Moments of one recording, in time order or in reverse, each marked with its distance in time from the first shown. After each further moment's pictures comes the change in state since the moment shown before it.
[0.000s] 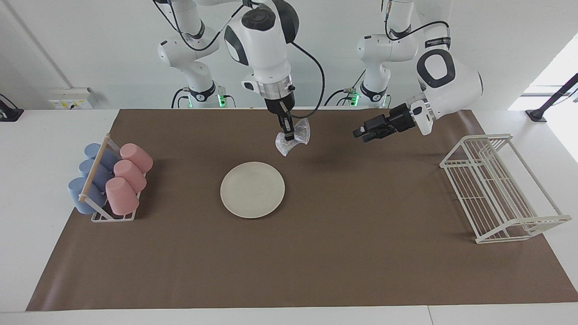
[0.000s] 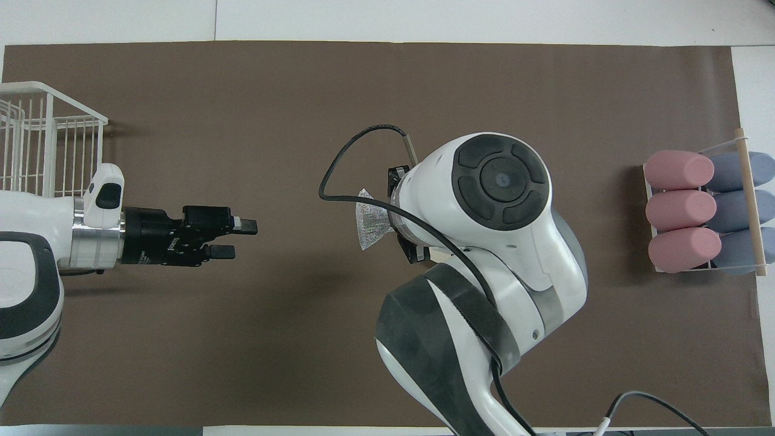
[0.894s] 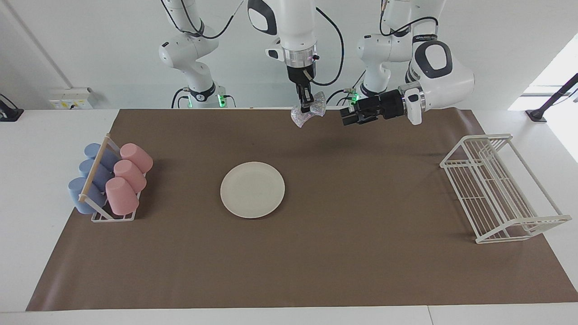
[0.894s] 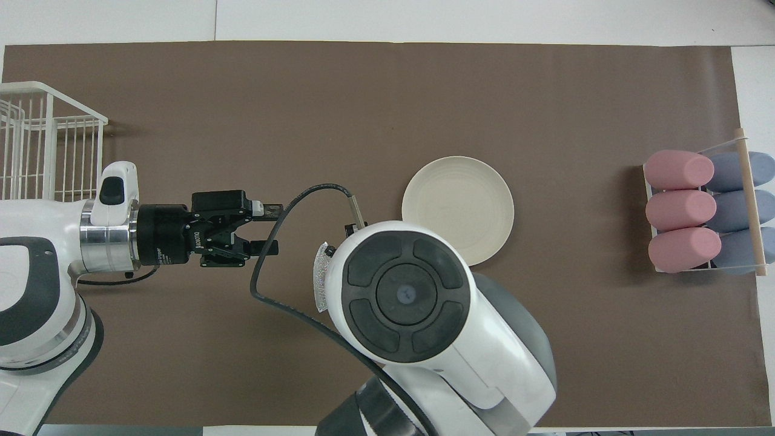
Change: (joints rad) left arm -0.057 -0.061 -0.002 0.014 -0.210 -0.097 -0.059; right arm 0.140 -0.035 0.012 -0.007 -0.054 -0.077 0.141
